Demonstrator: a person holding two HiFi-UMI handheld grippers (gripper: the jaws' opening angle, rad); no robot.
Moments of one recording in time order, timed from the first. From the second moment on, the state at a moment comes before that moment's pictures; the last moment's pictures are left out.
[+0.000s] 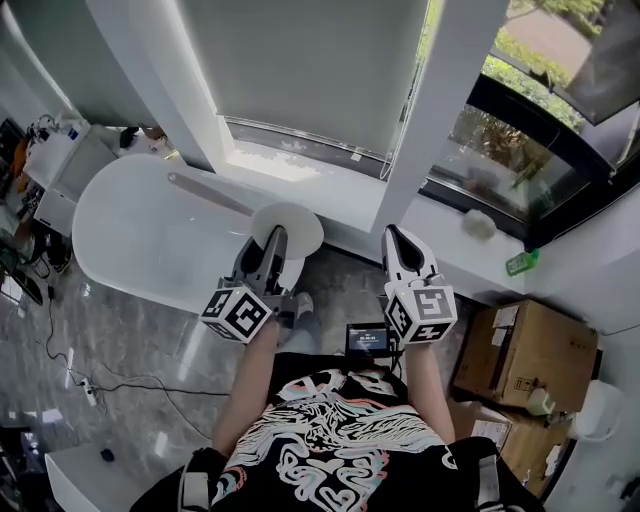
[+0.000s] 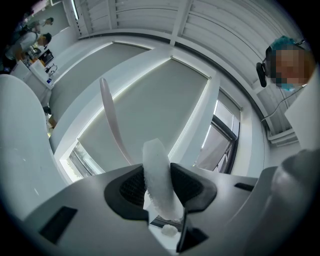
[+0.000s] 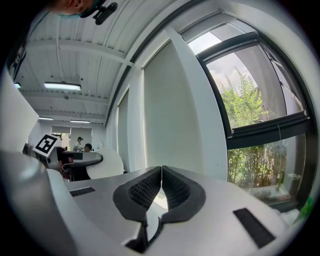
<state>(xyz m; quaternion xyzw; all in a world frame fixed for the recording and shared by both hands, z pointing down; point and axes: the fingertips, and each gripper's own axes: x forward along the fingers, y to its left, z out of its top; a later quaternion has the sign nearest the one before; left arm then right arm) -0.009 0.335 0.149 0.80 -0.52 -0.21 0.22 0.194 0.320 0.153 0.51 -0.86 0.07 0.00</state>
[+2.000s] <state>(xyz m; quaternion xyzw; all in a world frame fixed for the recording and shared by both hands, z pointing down) -0.121 -0.035 0.211 0.79 -0.51 -0.18 0.29 0.086 -0.028 0.198 0.54 -0.83 0.08 0.07</state>
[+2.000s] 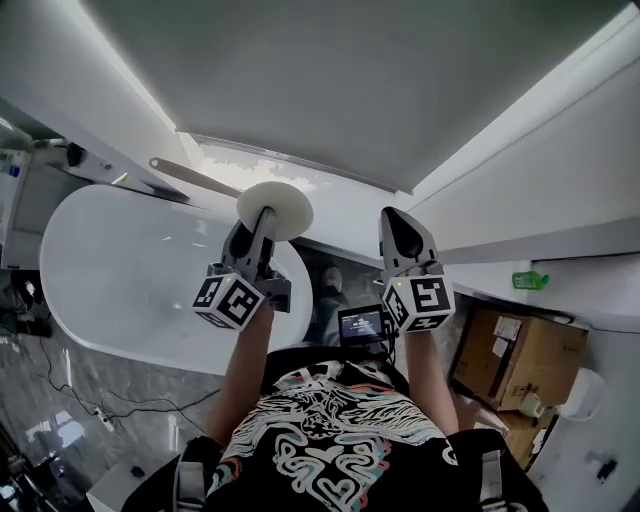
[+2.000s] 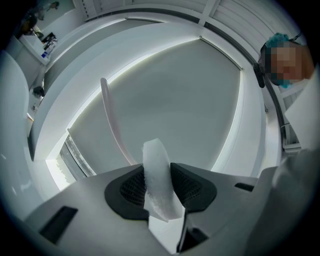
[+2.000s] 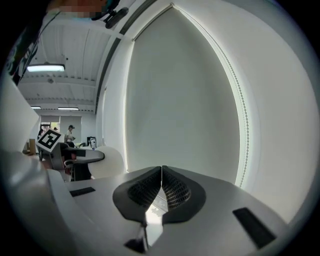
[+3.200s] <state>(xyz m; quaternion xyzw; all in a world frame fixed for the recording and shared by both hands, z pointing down) -0.130 -0.124 0.276 0.73 -0.56 -0.19 0.34 0.081 -0.129 0.270 0.50 -0.85 0.12 0.11</state>
